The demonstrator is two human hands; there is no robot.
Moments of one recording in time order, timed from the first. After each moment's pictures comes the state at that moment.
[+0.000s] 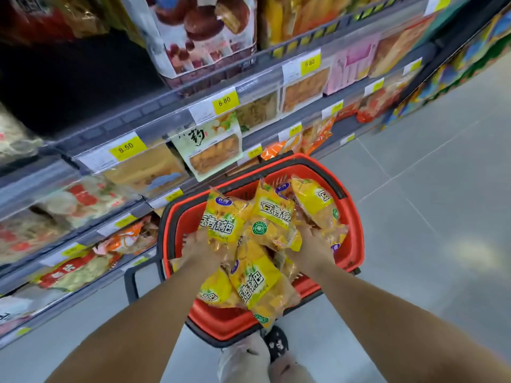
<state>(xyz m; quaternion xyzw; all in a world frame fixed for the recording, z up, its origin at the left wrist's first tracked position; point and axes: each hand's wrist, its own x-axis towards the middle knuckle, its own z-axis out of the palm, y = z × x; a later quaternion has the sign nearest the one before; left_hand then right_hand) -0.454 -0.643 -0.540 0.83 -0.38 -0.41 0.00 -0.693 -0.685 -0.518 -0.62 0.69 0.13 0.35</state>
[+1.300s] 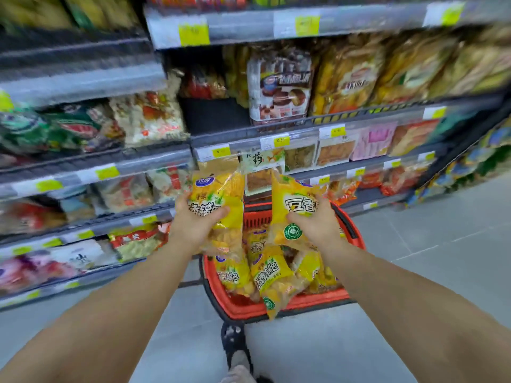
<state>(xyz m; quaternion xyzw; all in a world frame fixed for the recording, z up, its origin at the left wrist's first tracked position) -0.422 -0.530 -0.368 0.81 -0.24 -0.32 0.43 -0.660 -0.651 -0.366 -0.63 0.64 -0.19 0.40</state>
